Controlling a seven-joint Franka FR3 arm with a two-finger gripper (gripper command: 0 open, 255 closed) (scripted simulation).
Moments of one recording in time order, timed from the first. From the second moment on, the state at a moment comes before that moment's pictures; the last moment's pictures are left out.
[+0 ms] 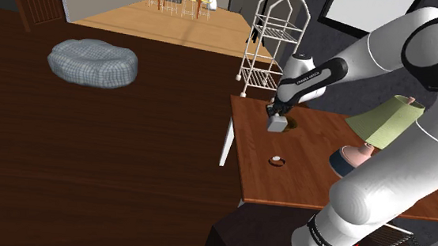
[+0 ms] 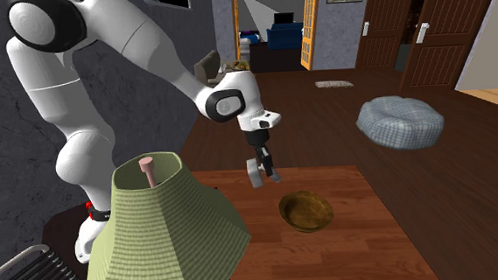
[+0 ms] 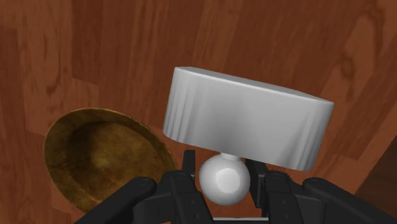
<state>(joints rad) -0.27 -0.06 -0.19 -2.45 -0.34 2.59 0.20</state>
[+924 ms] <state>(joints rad) -0.29 -0.06 -0.24 -2.29 -0.26 2.44 0.04</state>
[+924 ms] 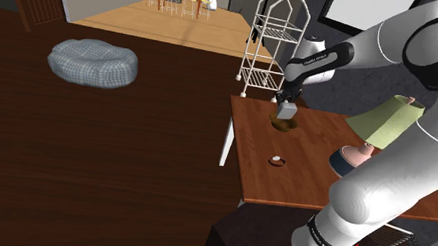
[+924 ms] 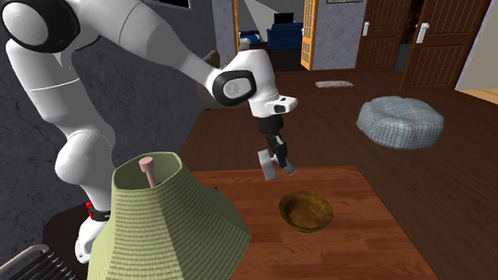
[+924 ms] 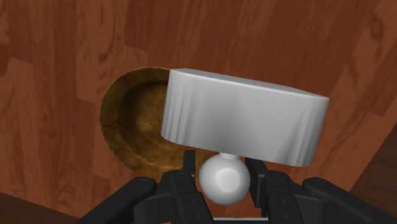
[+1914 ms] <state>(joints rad) -0.38 0.19 -0.30 -2.06 -0.11 2.47 -0.21</state>
